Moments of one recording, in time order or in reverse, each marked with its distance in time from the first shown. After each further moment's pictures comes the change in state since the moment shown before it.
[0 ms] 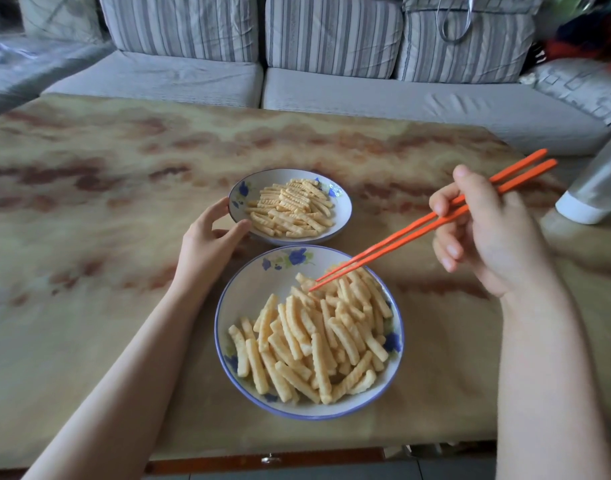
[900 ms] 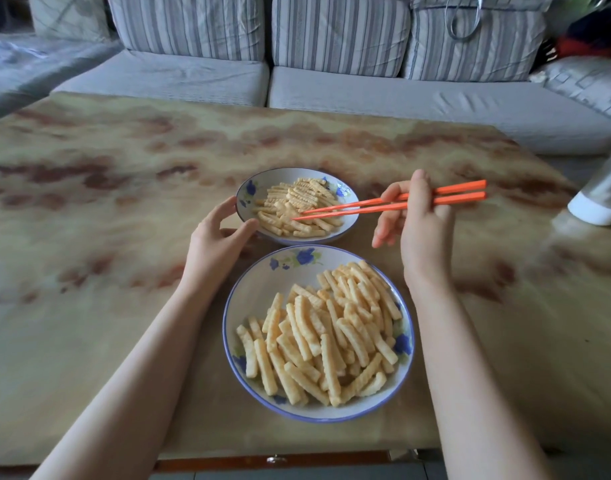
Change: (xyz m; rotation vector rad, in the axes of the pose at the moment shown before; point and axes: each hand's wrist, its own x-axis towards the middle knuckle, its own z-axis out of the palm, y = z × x) left_hand 0.001 -0.002 0.000 -0.001 0.010 -0.007; right_hand 0.016 0.039 0.065 0.060 0.263 -0.063
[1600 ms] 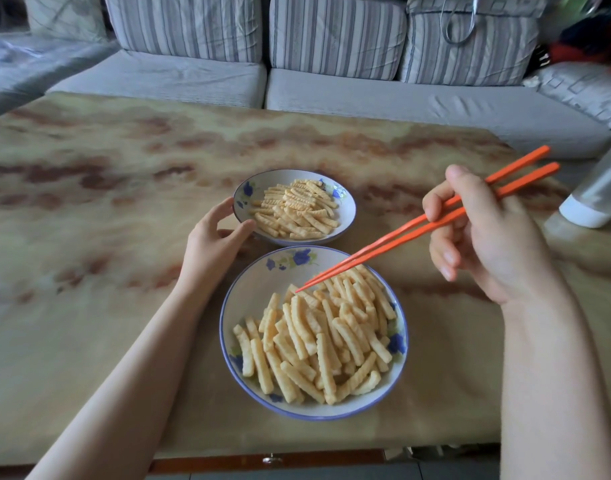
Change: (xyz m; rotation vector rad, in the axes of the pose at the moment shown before) left_hand 0.001 -0.002 -0.001 0.011 -0.001 0.018; right_hand -0.010 -0.056 -0.055 -0.110 -0.342 0.090
